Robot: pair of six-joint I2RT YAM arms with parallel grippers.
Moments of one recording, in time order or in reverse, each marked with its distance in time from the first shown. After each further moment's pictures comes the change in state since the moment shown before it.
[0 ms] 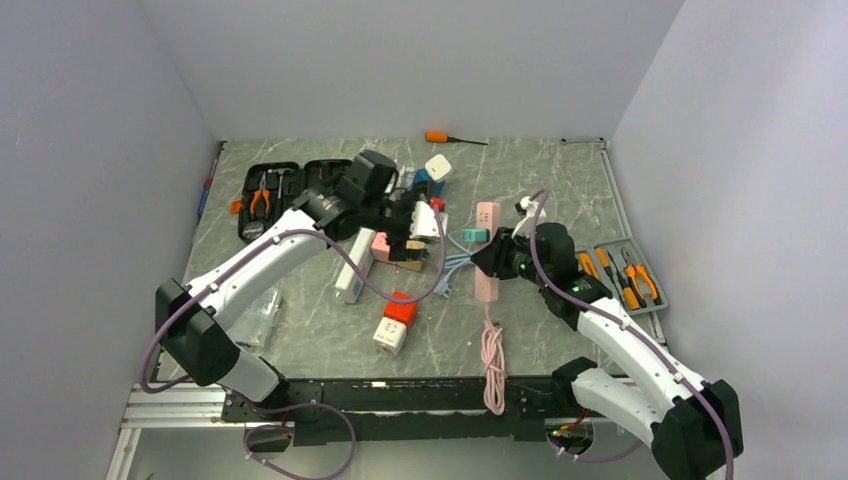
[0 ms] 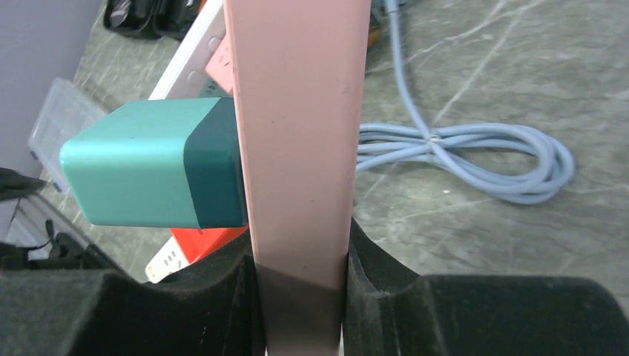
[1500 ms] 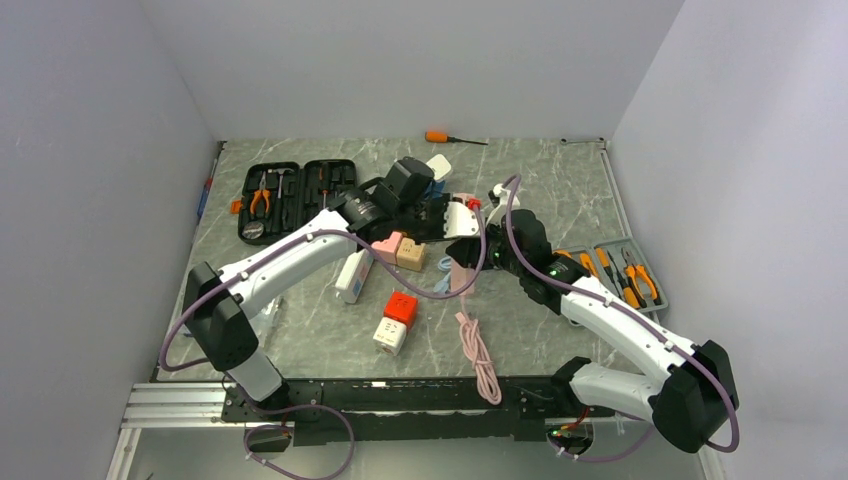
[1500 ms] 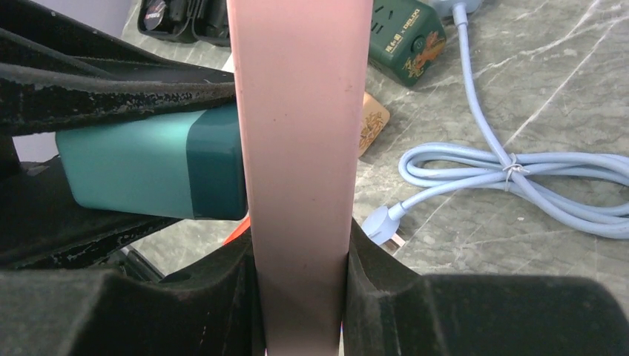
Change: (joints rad) left arm -0.153 0.129 0.076 0.094 -0.280 -0.123; right arm 0.207 0.176 0.179 -0.015 0.122 0.100
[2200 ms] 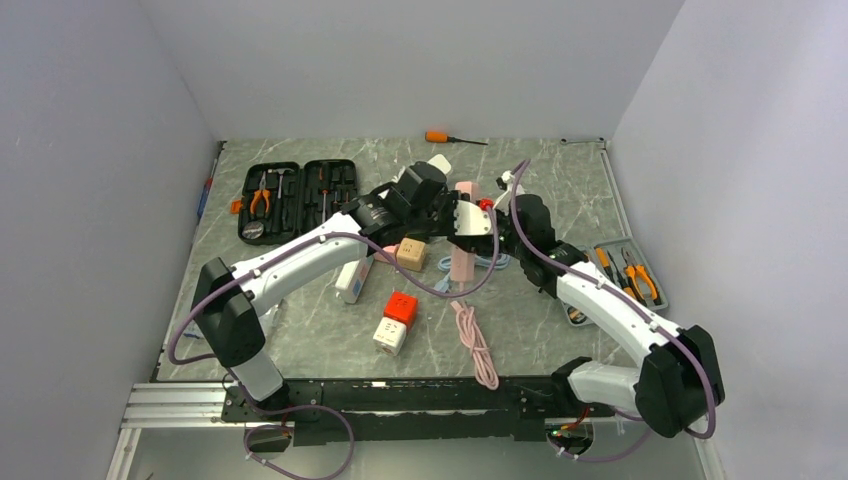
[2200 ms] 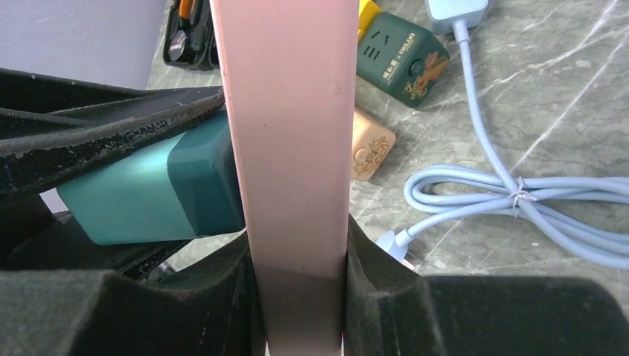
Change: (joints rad) left arm -0.045 0.035 0.006 0.098 -0.208 0.017; right arm -0.134 0.090 0.034 0.052 -0.118 0.074
